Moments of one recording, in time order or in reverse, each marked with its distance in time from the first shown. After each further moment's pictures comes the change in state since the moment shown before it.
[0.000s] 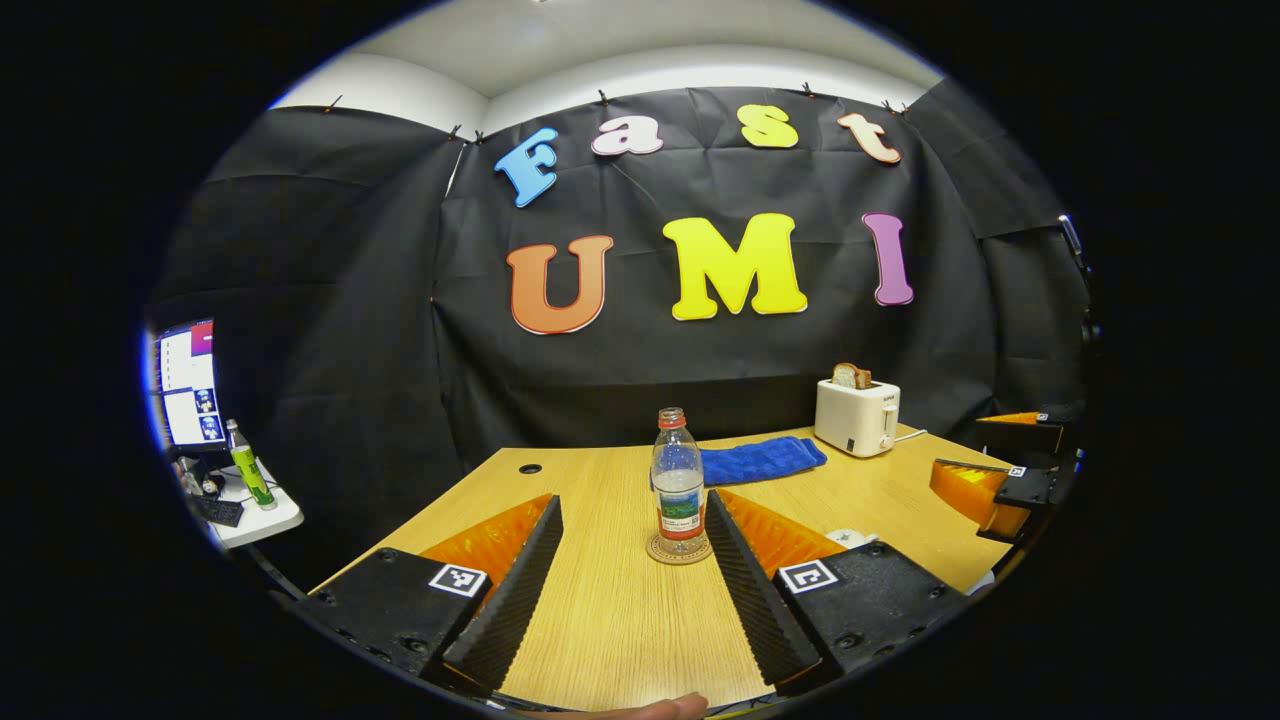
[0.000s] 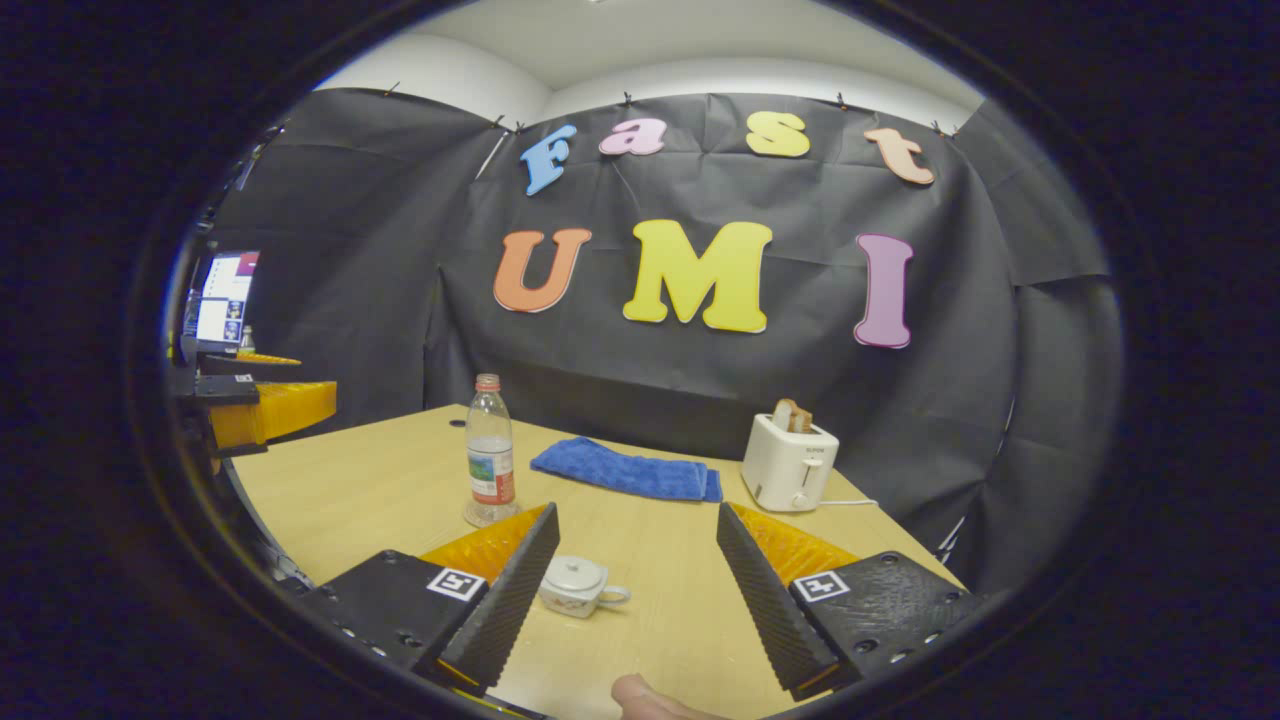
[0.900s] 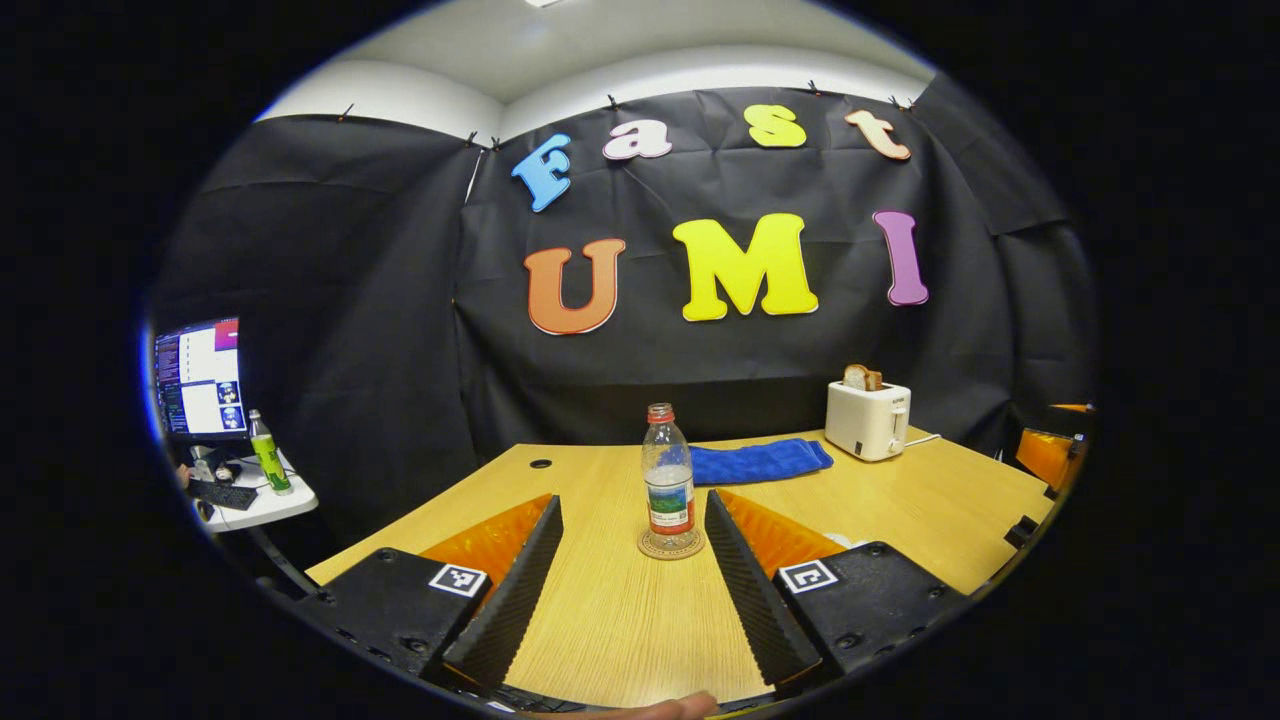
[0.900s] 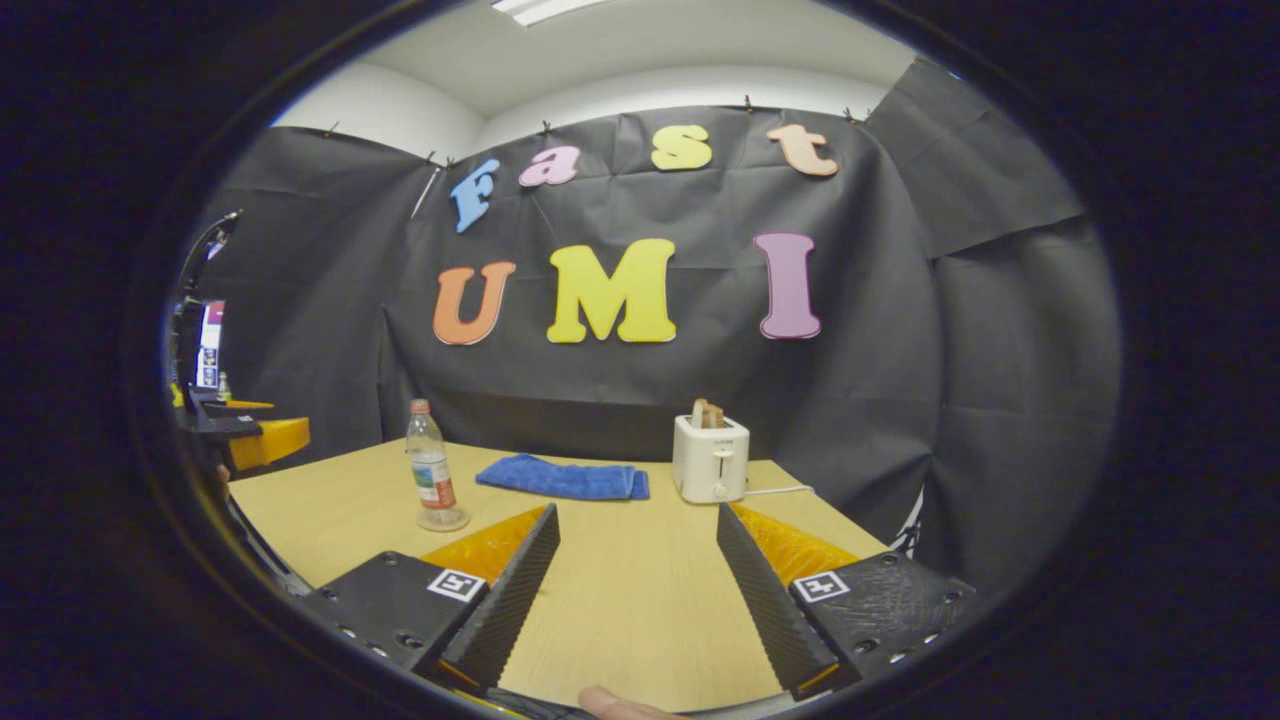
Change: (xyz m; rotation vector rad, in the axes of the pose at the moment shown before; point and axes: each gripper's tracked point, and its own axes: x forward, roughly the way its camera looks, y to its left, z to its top) left arm -0.012 -0.029 -0.007 -0.005 -0.007 0.082; right arm -0.049 -0.087 -0.015 0.131 -0.050 -0.090
